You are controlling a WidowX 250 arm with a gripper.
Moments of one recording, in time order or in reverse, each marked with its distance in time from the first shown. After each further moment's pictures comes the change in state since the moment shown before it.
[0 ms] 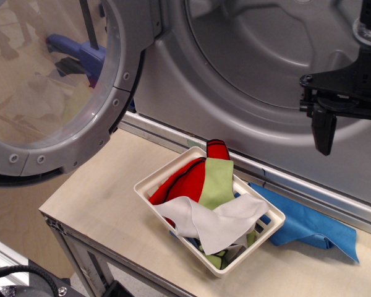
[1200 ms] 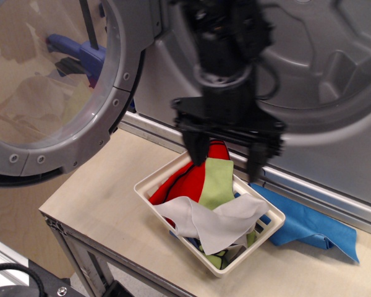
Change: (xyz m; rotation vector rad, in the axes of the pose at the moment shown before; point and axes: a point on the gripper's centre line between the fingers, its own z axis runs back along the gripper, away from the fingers) arm -0.011 0.118 -0.030 0.038 0.000 -0.099
